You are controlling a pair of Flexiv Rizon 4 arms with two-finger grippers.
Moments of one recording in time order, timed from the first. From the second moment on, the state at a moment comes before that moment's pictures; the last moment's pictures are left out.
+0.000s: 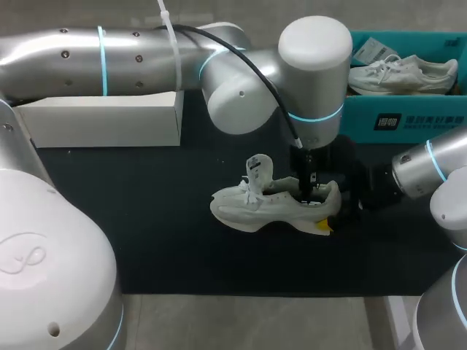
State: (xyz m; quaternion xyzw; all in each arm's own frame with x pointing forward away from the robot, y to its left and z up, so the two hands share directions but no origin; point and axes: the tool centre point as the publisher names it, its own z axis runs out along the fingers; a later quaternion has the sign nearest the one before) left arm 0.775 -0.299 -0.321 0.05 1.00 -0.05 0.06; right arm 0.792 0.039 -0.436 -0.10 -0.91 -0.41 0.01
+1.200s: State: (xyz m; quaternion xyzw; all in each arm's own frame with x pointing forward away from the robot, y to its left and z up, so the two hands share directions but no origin) left arm 0.775 -0.277 -0.397 0.05 1.00 -0.02 -0.02; right arm 0.791 0.039 -0.436 -0.10 -0.91 -0.41 0.01
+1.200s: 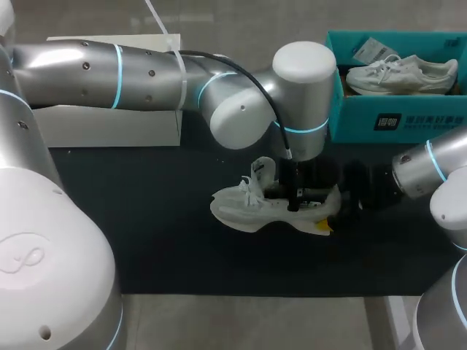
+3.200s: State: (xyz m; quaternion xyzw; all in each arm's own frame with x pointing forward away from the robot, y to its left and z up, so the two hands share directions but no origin) left arm 0.785 -0.288 -0.415 0.09 0.99 -0.07 -0.01; right arm 0.789 0.039 -0.436 -0.10 -0.91 -0.41 0.01
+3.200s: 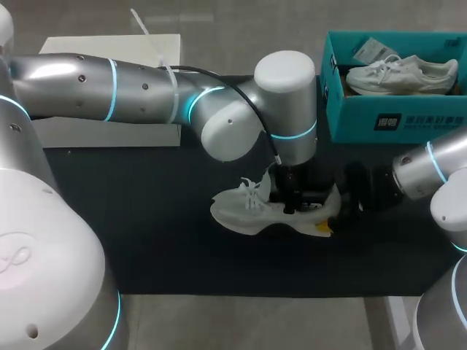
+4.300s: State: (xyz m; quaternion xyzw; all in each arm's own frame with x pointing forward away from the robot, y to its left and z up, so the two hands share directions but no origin) left arm 0.784 -0.283 -0.418 -0.01 0.99 -0.10 0.07; right arm 0.791 0.040 -0.436 -0.10 -0.91 -0.41 0.01
